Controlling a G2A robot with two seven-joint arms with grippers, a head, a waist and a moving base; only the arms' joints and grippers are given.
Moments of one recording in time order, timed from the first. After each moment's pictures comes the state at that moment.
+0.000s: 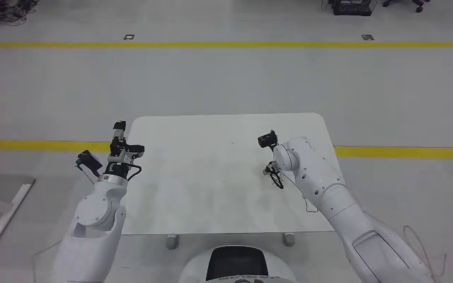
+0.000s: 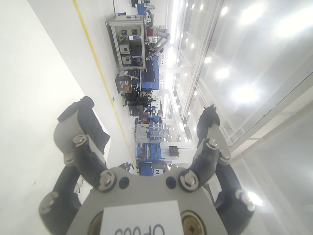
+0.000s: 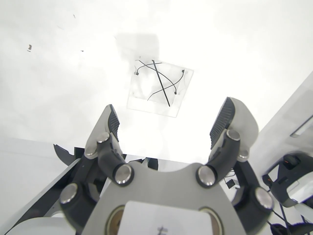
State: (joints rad) left arm 1.73 -1.15 -1.60 -1.80 -0.42 0.00 0.00; right arm -0.97 -1.34 0.91 -1.15 -1.16 0.13 1.28
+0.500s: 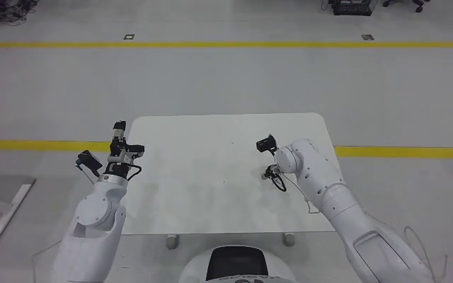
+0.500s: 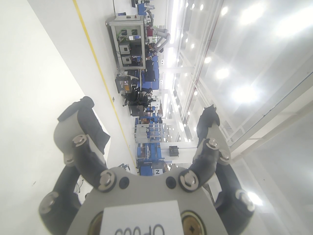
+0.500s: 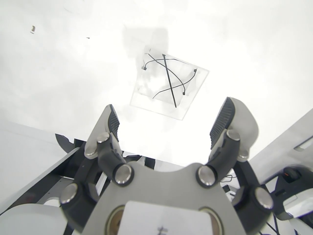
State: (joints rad) left arm 1.73 -1.15 -1.60 -1.80 -0.42 0.00 0.00; right arm -0.98 -1.33 0.93 -1.10 -1.08 -0.04 1.23
